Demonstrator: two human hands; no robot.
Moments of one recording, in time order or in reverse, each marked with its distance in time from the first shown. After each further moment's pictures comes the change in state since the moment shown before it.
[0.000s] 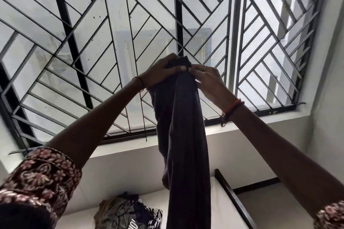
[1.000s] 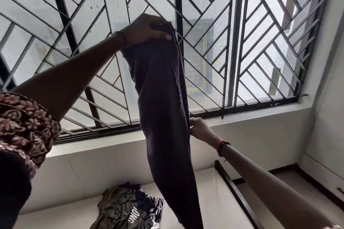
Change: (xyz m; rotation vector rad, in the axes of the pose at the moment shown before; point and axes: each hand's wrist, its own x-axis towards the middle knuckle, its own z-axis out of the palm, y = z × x) left_hand 0.025 0.030 -0.071 0.309 0.077 0.063; right_hand -0.067 0.167 -0.050 -0.831 -0.170 0.138
